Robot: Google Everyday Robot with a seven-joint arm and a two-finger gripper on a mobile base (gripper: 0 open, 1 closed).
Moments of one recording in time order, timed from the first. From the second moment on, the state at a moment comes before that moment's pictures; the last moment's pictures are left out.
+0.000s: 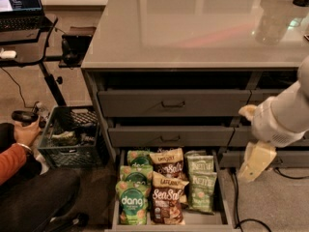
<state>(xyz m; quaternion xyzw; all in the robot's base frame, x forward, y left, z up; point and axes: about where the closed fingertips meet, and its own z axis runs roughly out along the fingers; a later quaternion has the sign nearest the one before) 0.434 -0.229 0.782 -0.60 0.78 0.04 0.16</state>
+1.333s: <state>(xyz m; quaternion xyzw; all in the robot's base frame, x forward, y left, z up) 0.462 -0.229 0.664 -0.60 0.77 0.08 0.19</state>
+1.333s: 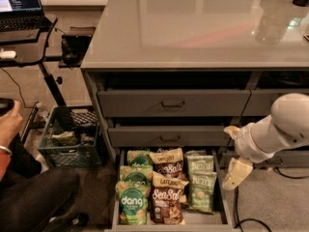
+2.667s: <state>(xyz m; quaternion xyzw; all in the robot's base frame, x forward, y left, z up) 0.547 -0.237 0.456 -0.58 0.73 0.16 0.32</state>
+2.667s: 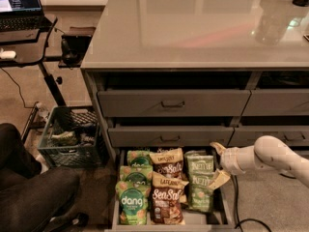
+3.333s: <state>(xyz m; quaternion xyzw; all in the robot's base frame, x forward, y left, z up) 0.564 -0.249 0.429 -0.58 0.73 0.13 0.33</state>
